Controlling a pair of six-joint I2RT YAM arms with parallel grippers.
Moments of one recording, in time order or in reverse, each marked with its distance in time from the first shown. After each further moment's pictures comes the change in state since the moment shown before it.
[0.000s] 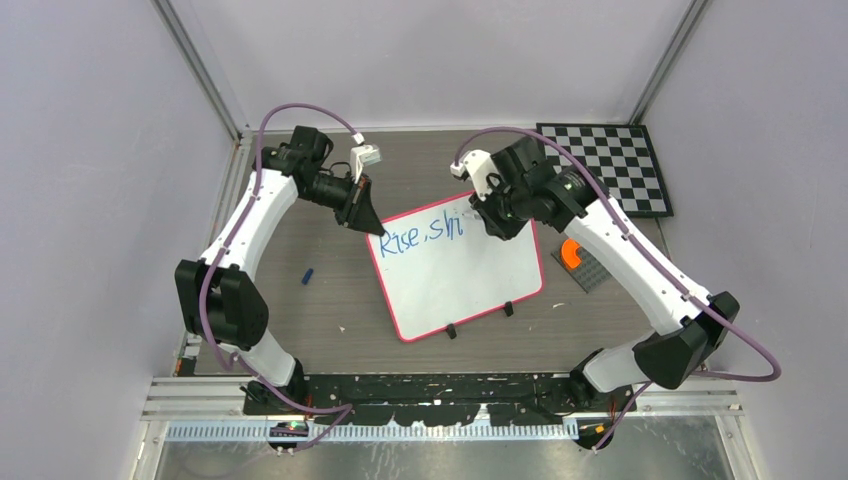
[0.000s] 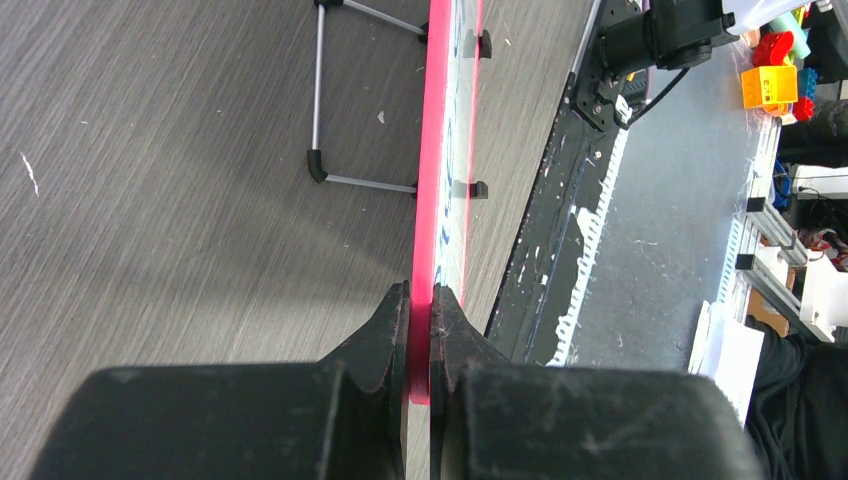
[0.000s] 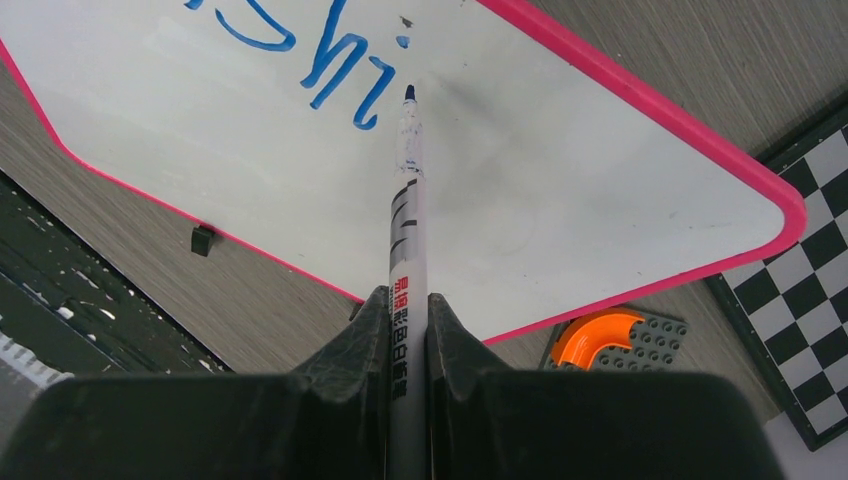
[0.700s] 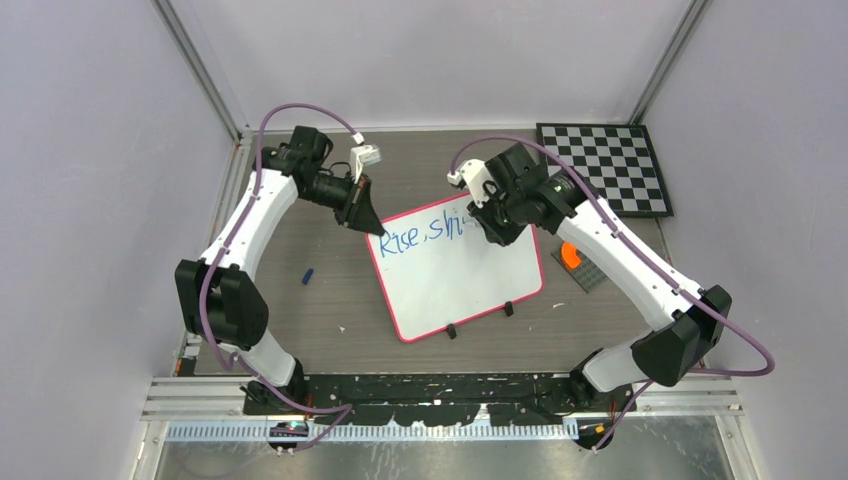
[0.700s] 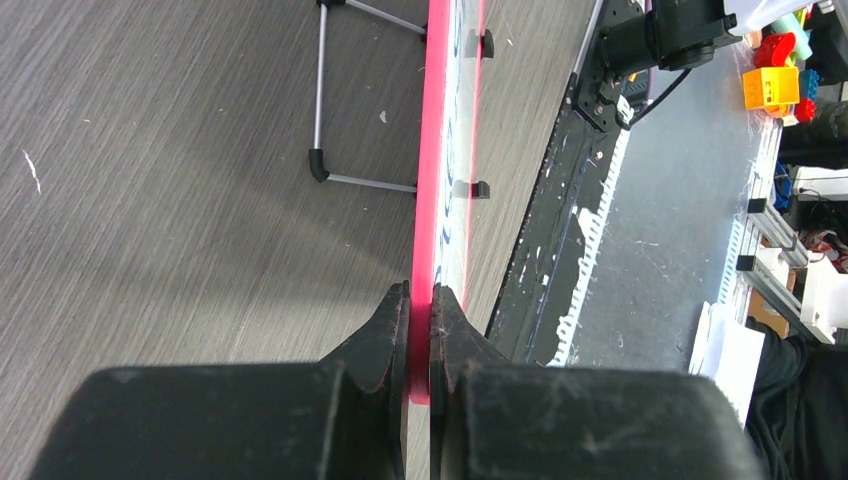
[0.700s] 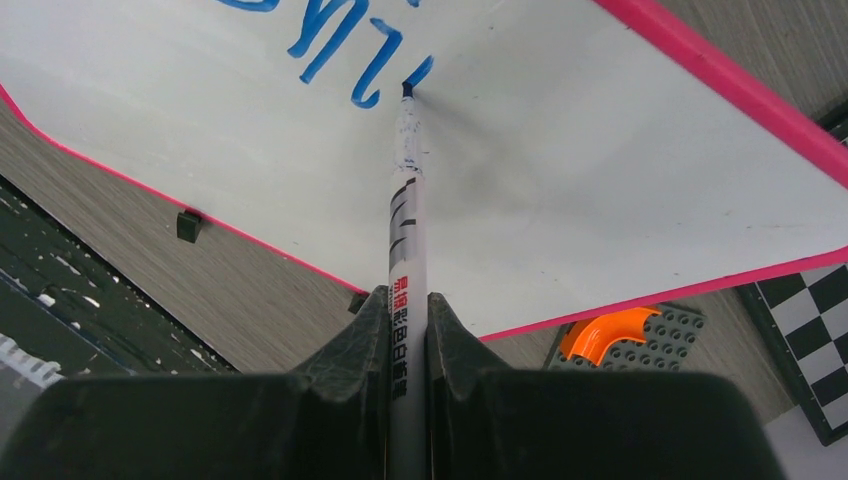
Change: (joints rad) left arm 0.000 0.000 0.000 0.000 -0.002 0.000; right arm 0.000 0.011 -0.057 0.016 0.015 -0.008
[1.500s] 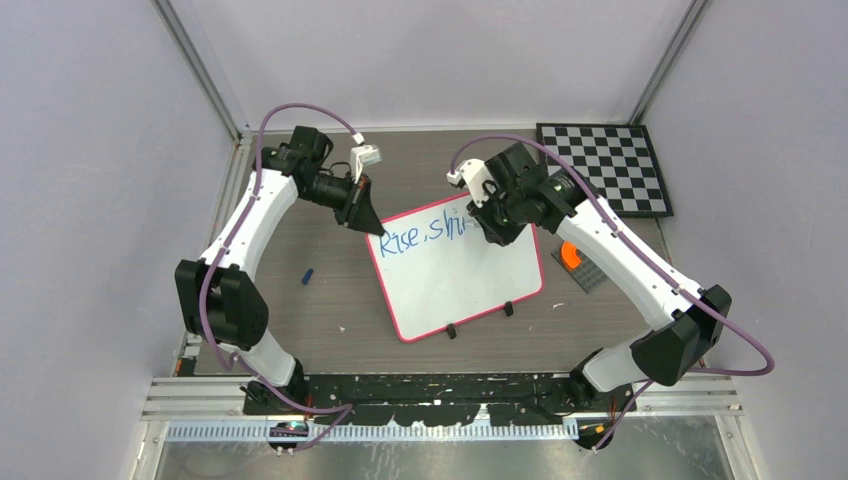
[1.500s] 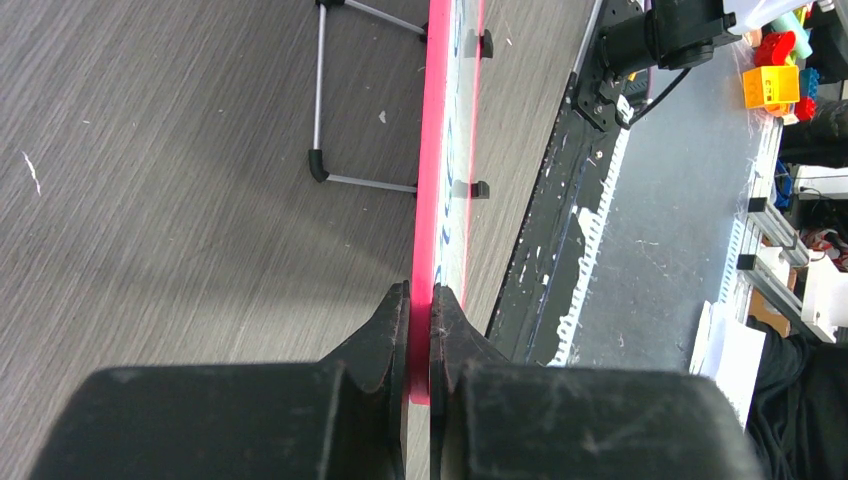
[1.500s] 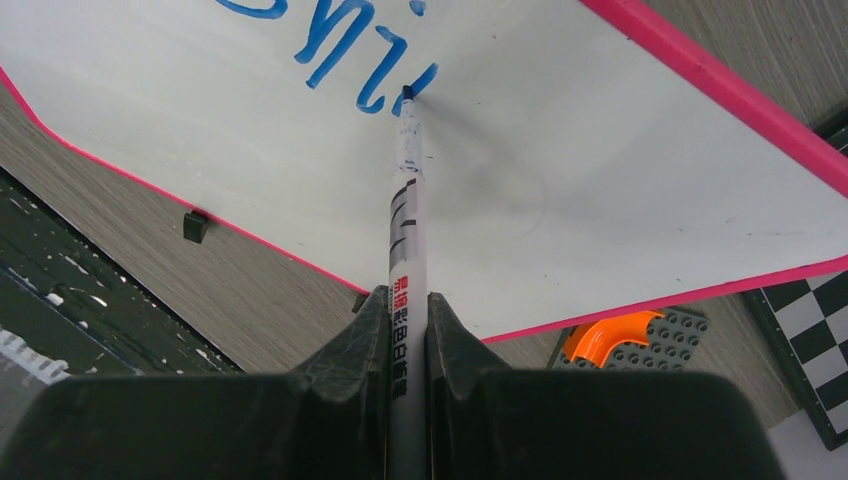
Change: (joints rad) left arm 0.000 0.000 0.000 0.000 0.001 0.002; right arm 0.000 -0.003 -0.008 -0.005 -0.013 0.003
